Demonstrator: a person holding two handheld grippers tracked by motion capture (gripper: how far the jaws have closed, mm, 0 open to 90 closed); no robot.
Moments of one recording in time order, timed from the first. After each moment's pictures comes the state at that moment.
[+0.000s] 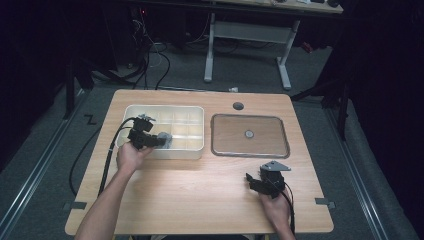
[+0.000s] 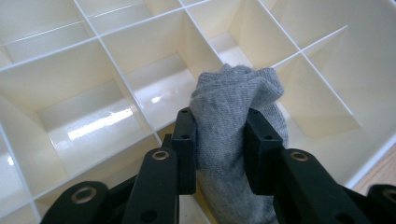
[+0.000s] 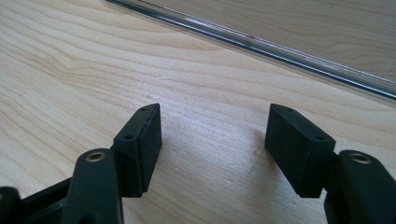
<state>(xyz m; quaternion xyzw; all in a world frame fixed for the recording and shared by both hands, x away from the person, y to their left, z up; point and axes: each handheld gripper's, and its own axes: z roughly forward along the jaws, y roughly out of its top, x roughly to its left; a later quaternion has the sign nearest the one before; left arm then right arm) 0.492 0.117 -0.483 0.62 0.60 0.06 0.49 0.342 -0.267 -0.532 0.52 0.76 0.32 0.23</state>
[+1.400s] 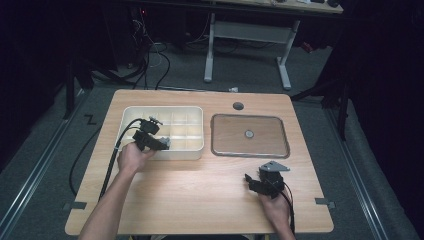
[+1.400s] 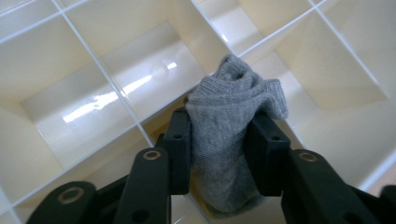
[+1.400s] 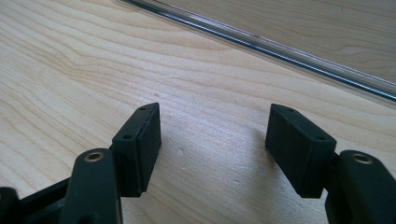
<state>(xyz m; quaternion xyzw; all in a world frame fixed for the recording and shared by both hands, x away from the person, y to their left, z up) 0.489 0.102 -0.490 0.67 0.61 0.07 0.42 0.341 -0.265 -0.532 0.51 0.77 0.32 0.23</state>
